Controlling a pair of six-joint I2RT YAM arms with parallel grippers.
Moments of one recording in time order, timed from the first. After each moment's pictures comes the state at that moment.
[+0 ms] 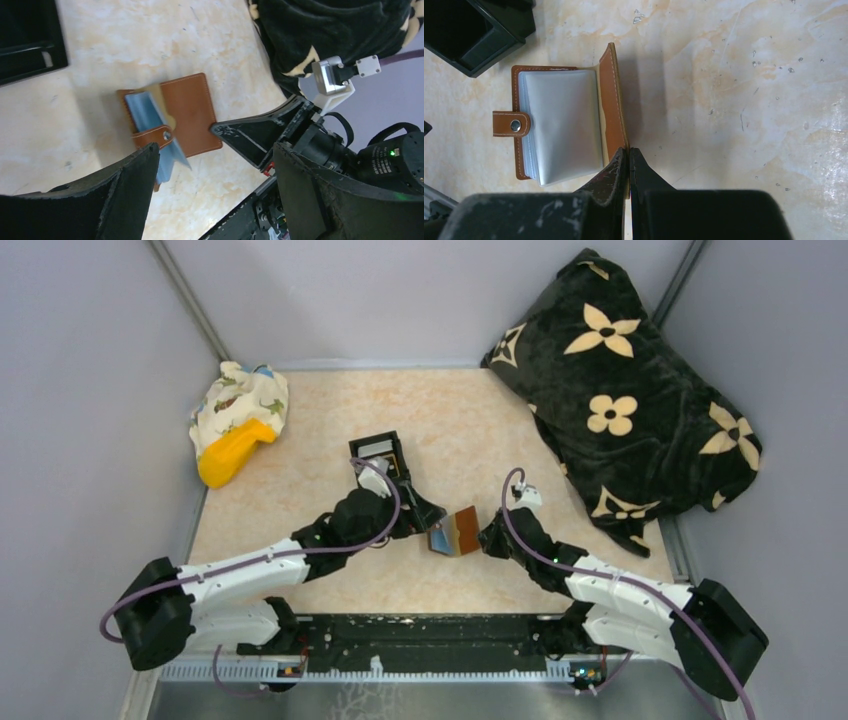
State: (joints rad) left arm -0.94 1.11 0.55 0.20 -0.17 -0.96; right arm 0.79 0.97 0.30 0.03 0.25 0.86
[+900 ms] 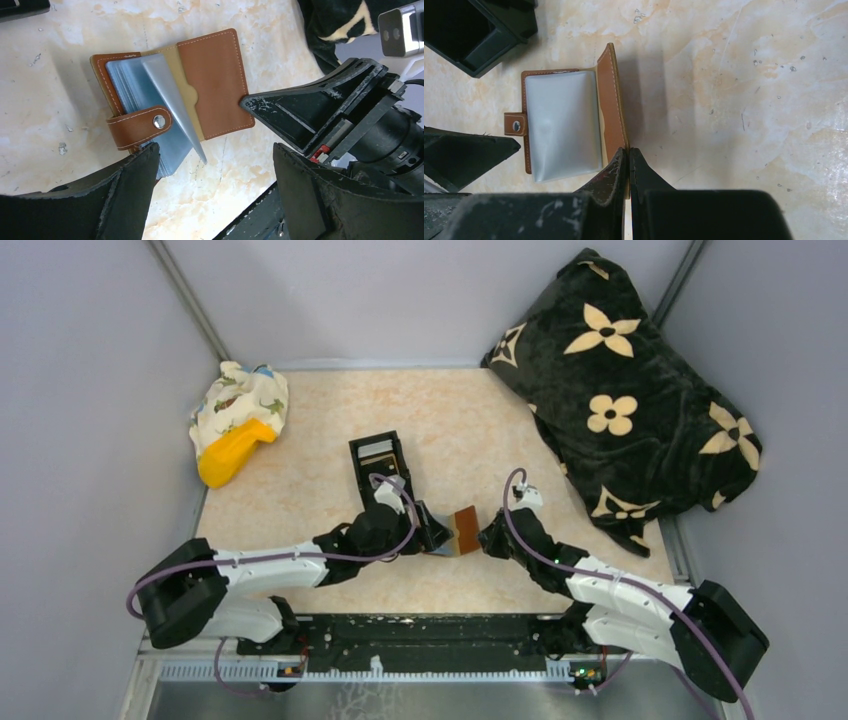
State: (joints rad) left arm -1.02 1.29 0.51 0.34 -0.17 -0.96; right arm 0.78 0.96 0.29 0.05 0.23 0.87
